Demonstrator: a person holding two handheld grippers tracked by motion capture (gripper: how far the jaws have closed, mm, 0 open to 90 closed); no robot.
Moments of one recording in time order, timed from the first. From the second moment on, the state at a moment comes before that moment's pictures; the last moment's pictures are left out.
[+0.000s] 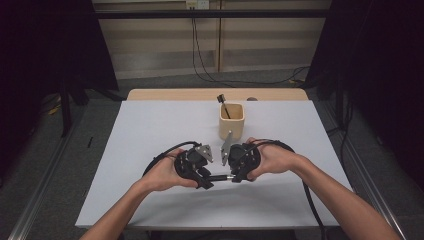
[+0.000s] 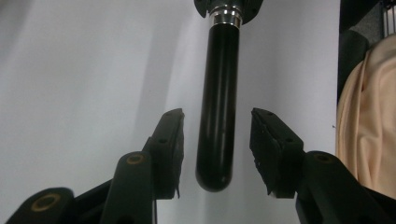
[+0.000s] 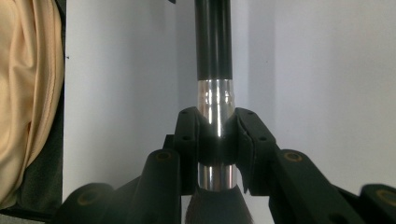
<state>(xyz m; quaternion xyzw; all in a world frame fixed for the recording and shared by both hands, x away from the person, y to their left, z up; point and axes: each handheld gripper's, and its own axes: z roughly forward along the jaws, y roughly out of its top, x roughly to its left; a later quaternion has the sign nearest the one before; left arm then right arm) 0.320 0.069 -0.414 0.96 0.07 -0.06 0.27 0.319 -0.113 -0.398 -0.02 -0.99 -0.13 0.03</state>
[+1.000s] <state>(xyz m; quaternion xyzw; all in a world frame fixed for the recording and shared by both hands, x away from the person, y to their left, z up) 0.321 0.057 -0.417 0.96 0.06 -0.06 0.27 0.319 -0.118 -0.402 -0.02 -0.99 -0.15 0.02</state>
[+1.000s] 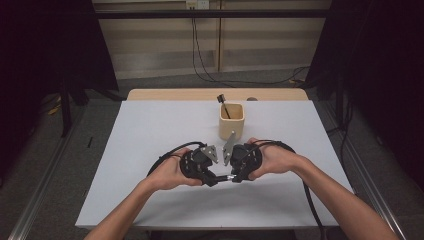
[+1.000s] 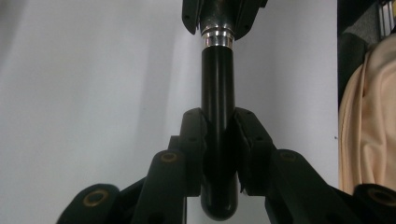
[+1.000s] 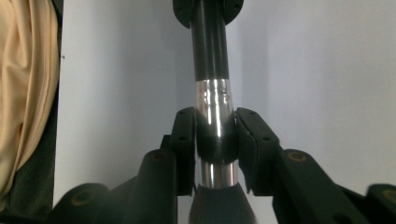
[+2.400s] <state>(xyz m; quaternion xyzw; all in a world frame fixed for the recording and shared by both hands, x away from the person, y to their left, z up) 0.321 0.127 -0.420 0.93 0.15 -0.07 0.34 0.315 -0.188 -0.401 -0.16 -0.95 -0.28 -0.03</state>
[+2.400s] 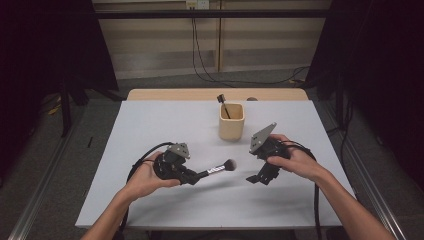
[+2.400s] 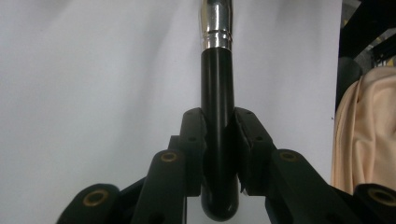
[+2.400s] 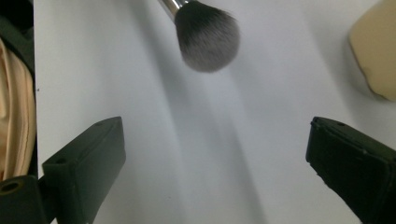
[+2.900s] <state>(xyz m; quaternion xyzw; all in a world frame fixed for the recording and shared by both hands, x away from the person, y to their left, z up) 0.322 0.143 -0.422 0.90 0.18 -0.05 0.40 0.308 -0.207 -0.407 -0.20 -0.92 -0.33 -0.04</state>
